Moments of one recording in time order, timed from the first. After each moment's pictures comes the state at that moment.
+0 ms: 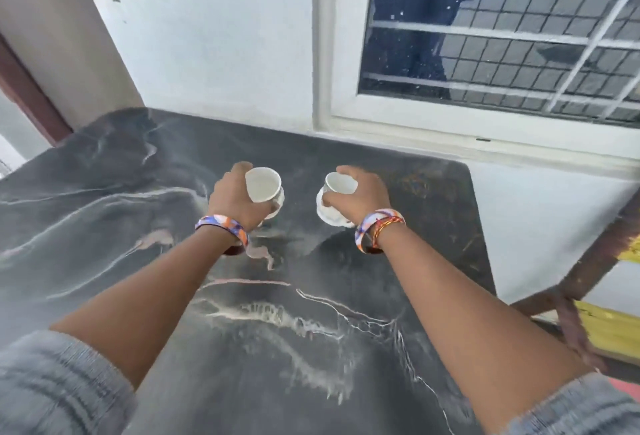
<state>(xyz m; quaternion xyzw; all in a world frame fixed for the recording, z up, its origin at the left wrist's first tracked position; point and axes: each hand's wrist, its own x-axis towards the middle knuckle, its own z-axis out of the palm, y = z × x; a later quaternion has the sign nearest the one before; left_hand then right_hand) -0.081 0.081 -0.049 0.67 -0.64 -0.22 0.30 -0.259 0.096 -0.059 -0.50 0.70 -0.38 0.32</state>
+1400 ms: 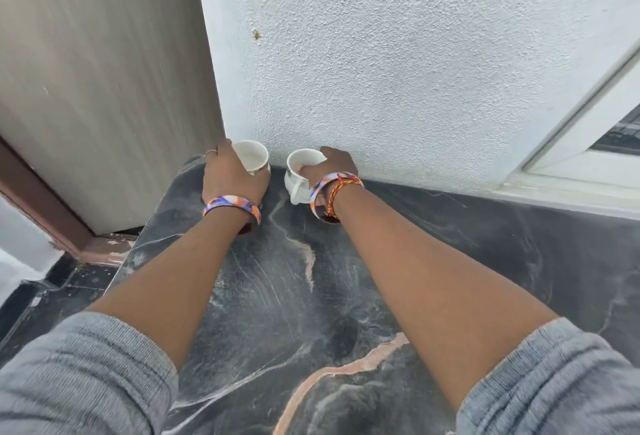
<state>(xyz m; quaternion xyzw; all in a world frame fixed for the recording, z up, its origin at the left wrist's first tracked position) 0.221 -0.320 -0.101 0.67 -0.64 -0.21 0.33 0.087 -0.308 -0.085 -0.43 0.81 -0.28 0.29</state>
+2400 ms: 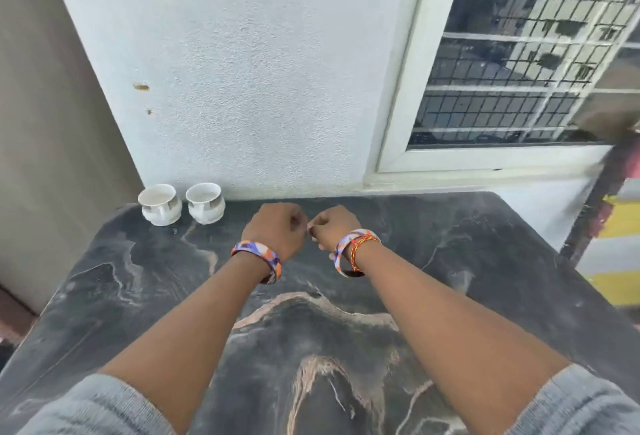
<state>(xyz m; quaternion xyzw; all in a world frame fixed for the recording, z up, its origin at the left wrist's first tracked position) 0.100 -0.130 -0.029 0.43 -0.85 -0.23 0.19 -0.014 -0.083 -0.032 -0.42 0.80 -0.29 0.30</state>
